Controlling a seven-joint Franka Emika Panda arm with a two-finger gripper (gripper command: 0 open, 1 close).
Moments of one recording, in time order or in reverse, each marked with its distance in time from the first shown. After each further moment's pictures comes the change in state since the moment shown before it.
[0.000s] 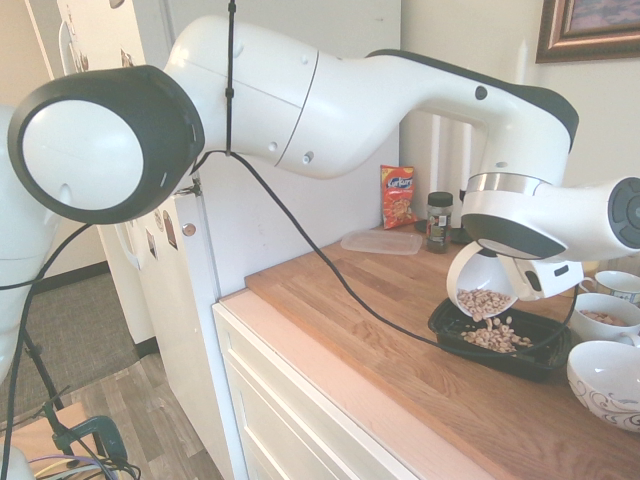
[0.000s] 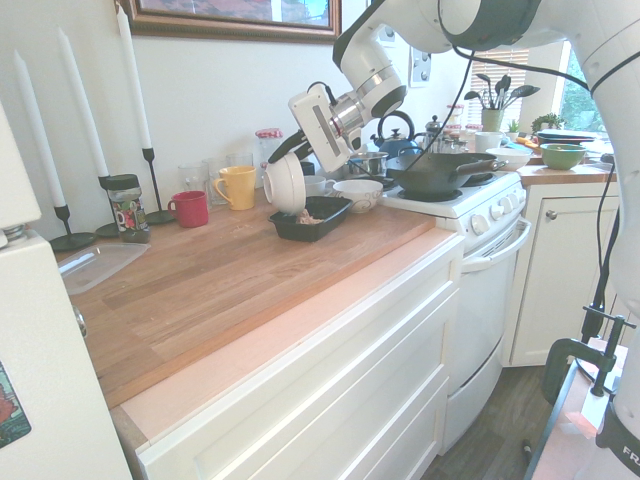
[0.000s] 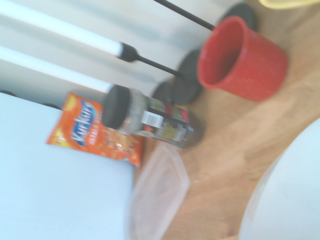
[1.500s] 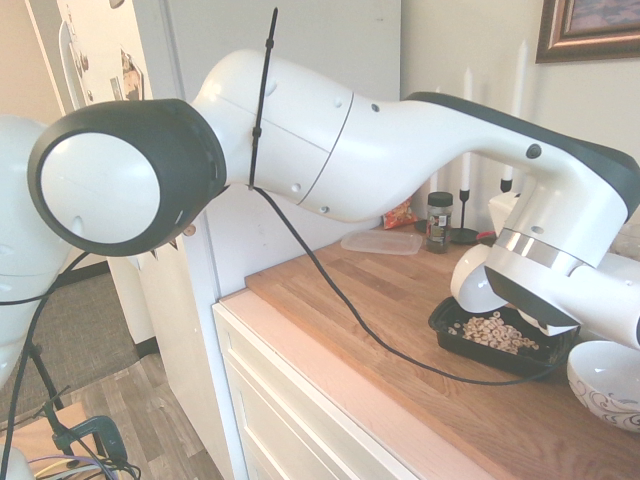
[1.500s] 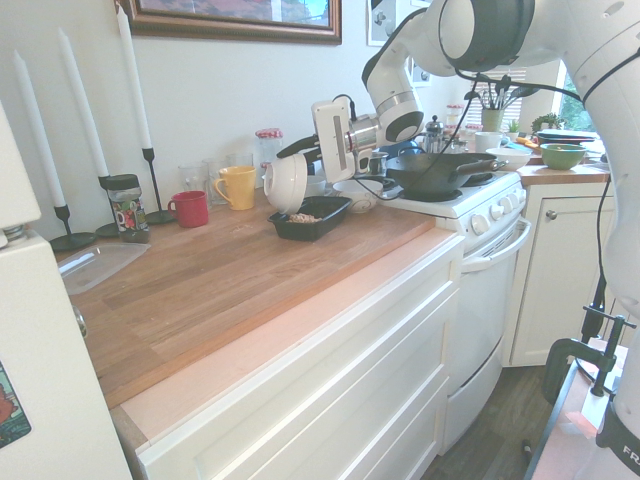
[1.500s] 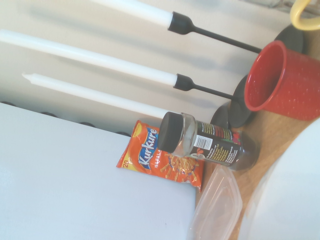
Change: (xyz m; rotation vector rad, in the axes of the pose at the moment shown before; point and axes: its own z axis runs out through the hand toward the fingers) arm 0.029 0.040 -0.013 0.222 -0.118 0.020
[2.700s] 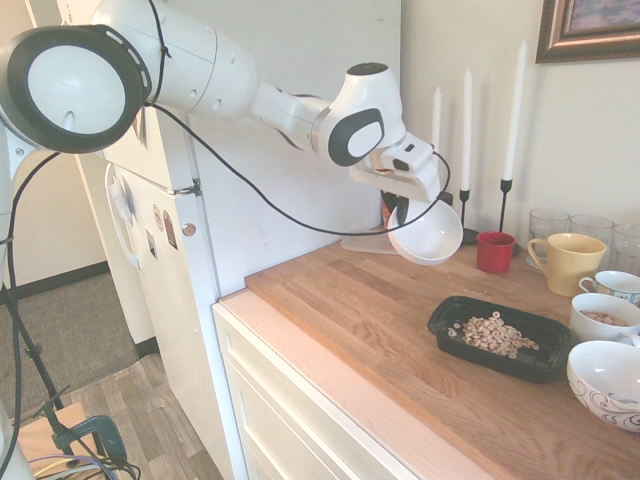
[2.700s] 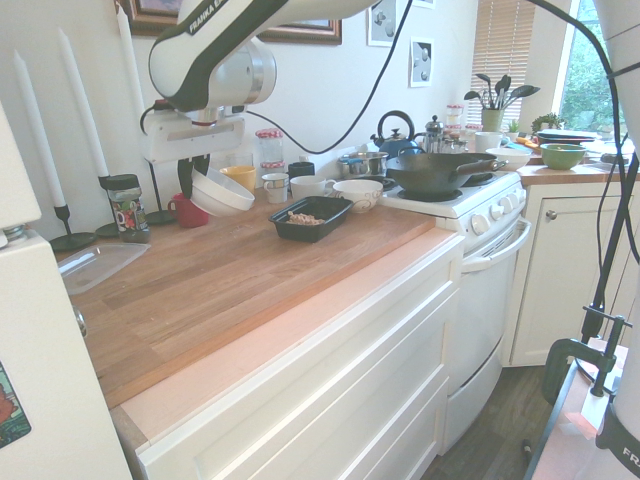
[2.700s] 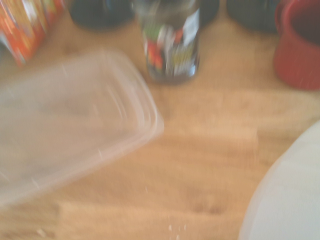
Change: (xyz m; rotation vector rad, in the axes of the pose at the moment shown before) arm -0.217 -0.045 0.306 -1.013 0.639 -0.598
